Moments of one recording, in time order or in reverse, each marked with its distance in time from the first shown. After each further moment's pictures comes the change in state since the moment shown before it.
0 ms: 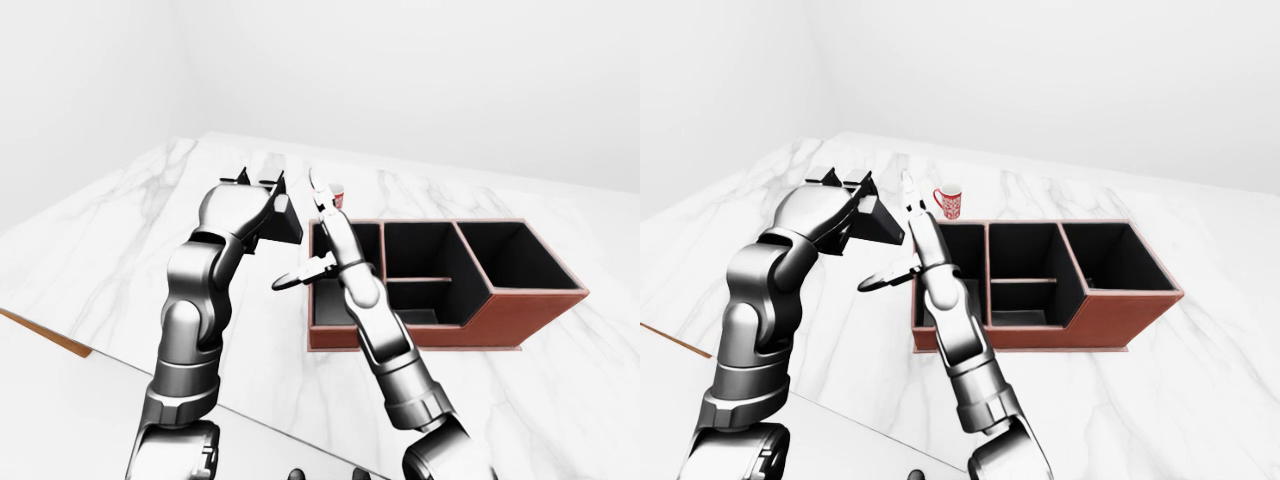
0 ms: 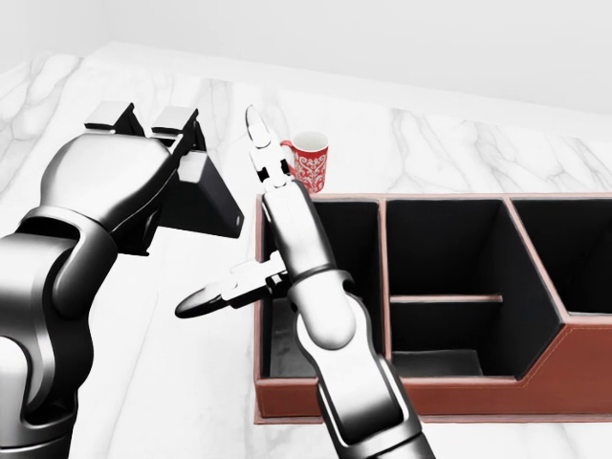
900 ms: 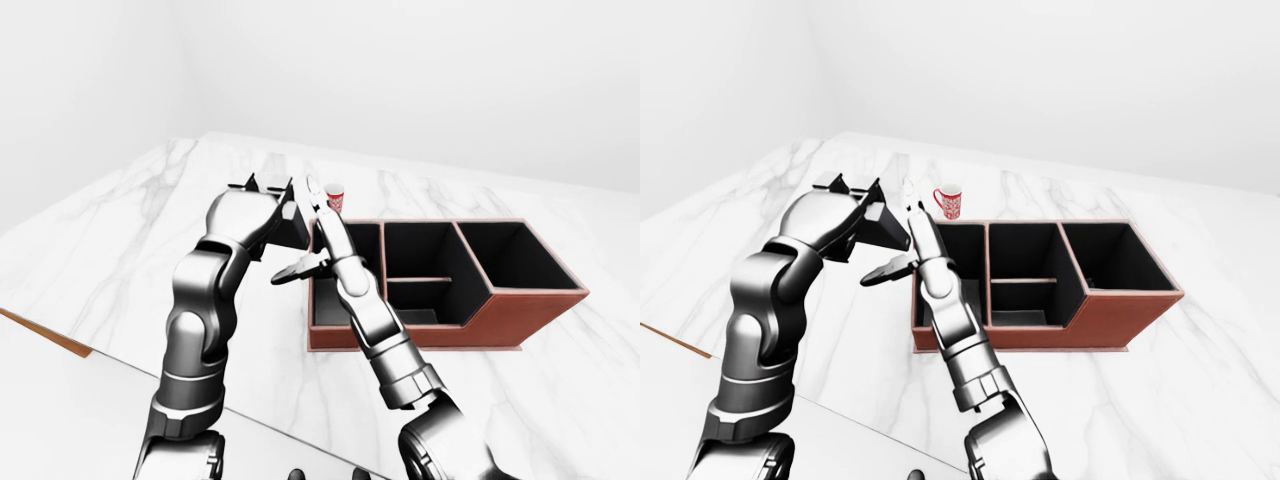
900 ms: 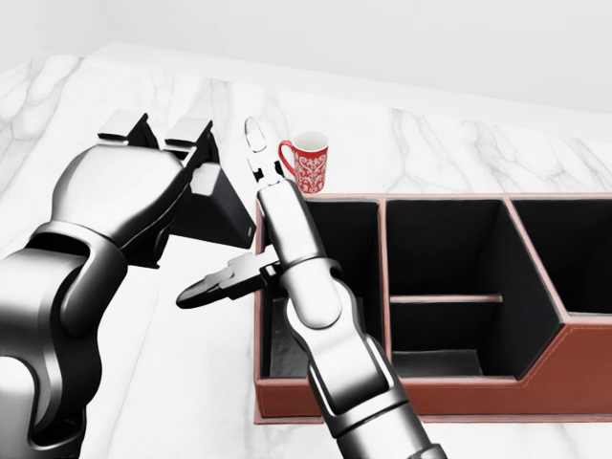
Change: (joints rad) left arm 0.041 -0.033 -0.018 -0.065 0.014 -0.012 -0.021; right arm -0.116 -0.001 -0.037 0.222 0.020 -0.008 -0.043
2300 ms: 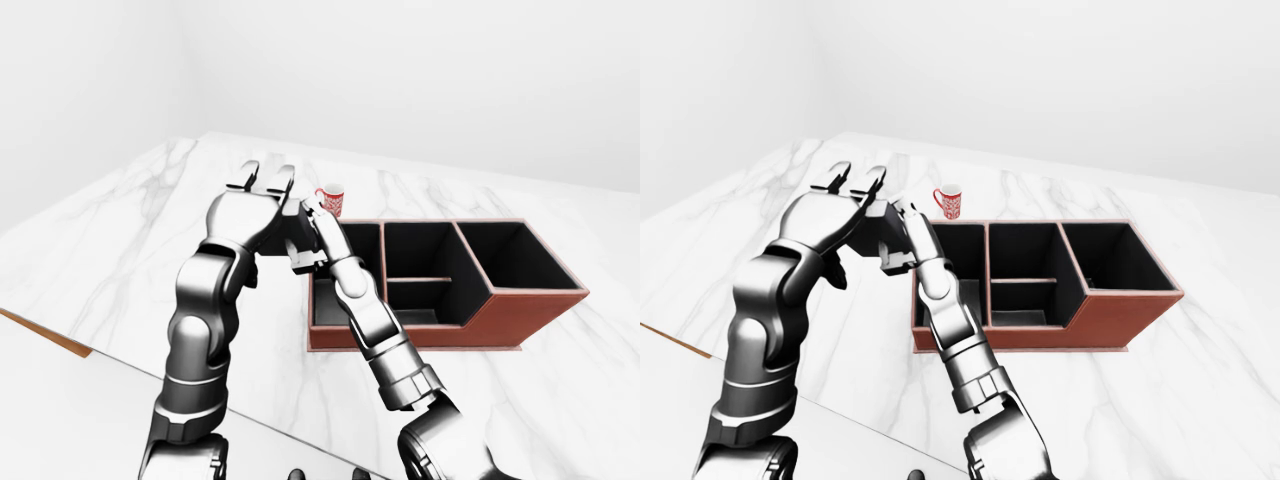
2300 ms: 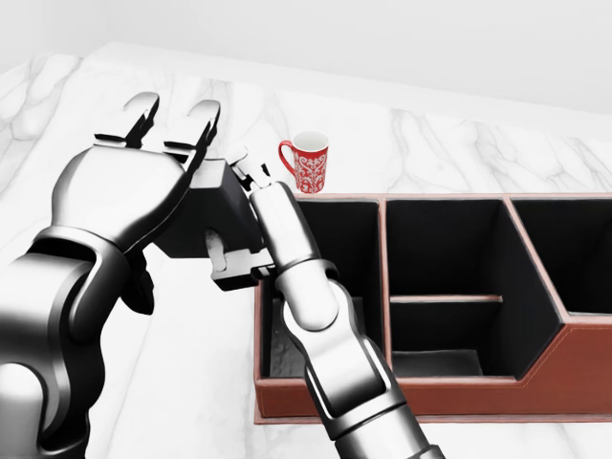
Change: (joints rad) left arm 0.016 -0.022 -0.001 -0.019 0.091 -0.024 0.000; right arm 0.002 0.003 0.013 -0.008 -0.016 0.008 0.029
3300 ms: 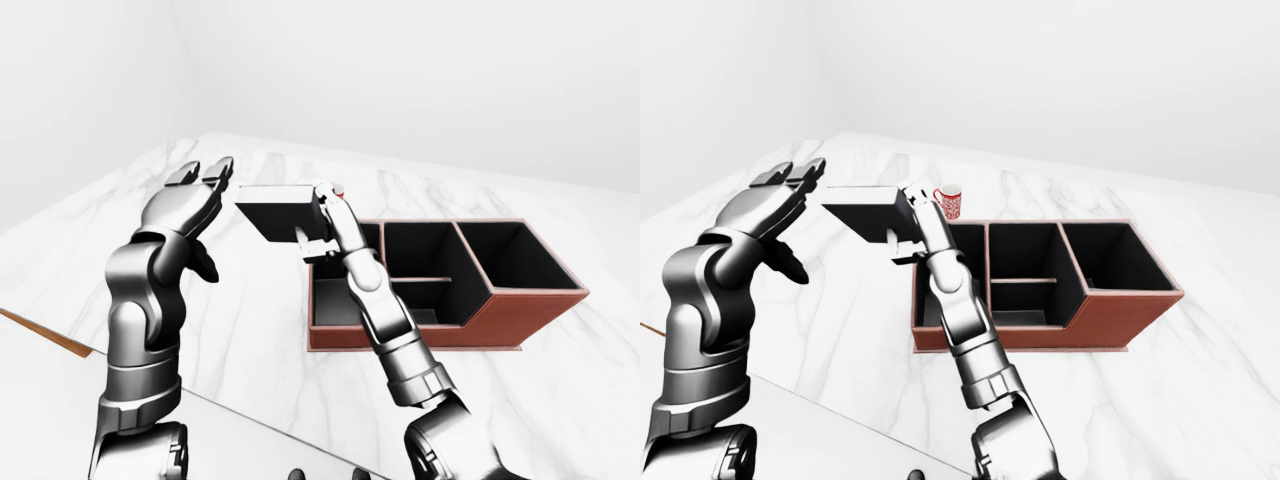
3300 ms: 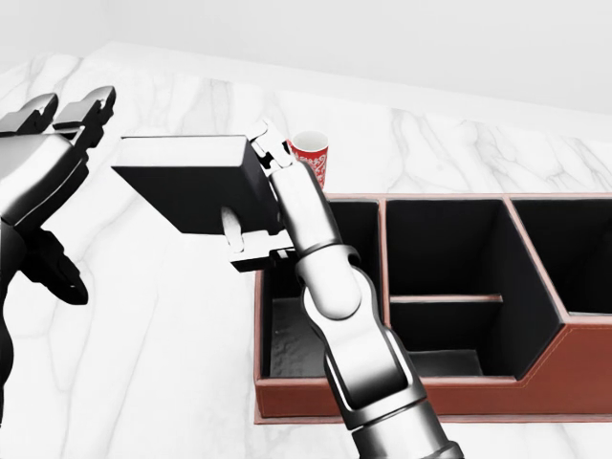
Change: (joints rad) left arm -0.029 0.194 0.162 0.111 -0.253 0.092 0.006; right arm 0.002 -0.039 -0.022 -0.090 0.014 0.000 0.020
